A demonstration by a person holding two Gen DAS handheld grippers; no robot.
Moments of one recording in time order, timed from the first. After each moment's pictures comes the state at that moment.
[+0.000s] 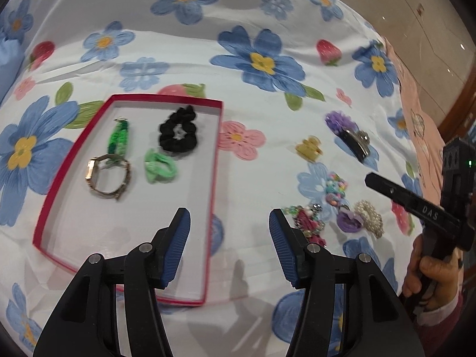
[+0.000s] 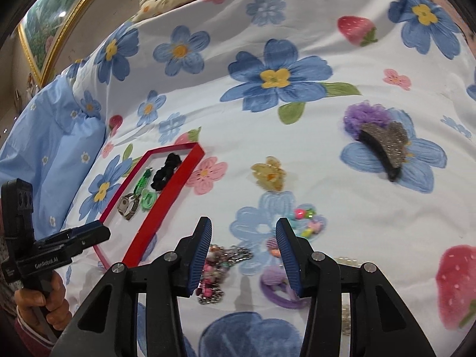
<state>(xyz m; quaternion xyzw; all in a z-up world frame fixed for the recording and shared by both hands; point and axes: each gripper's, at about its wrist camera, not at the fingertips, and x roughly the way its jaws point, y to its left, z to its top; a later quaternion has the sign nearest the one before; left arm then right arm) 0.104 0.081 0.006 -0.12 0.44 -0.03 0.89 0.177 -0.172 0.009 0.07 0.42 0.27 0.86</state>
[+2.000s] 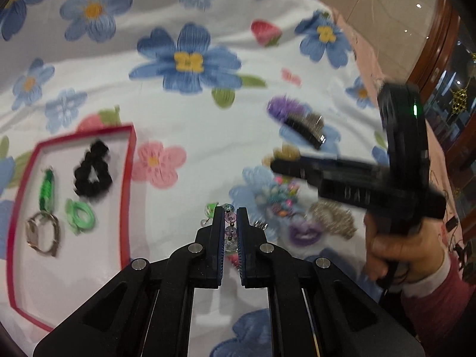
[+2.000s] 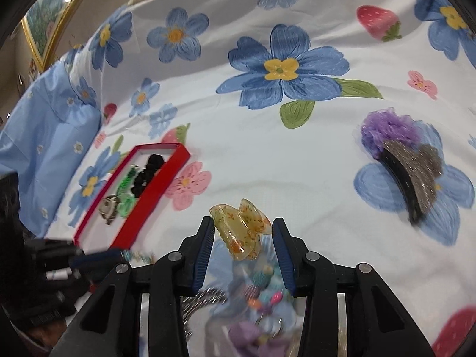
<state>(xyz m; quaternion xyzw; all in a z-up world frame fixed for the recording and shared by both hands) 0.146 0.010 0.023 -0.06 0.43 -0.14 0.89 0.233 -0.158 -0.010 0.05 0.44 0.30 0.85</state>
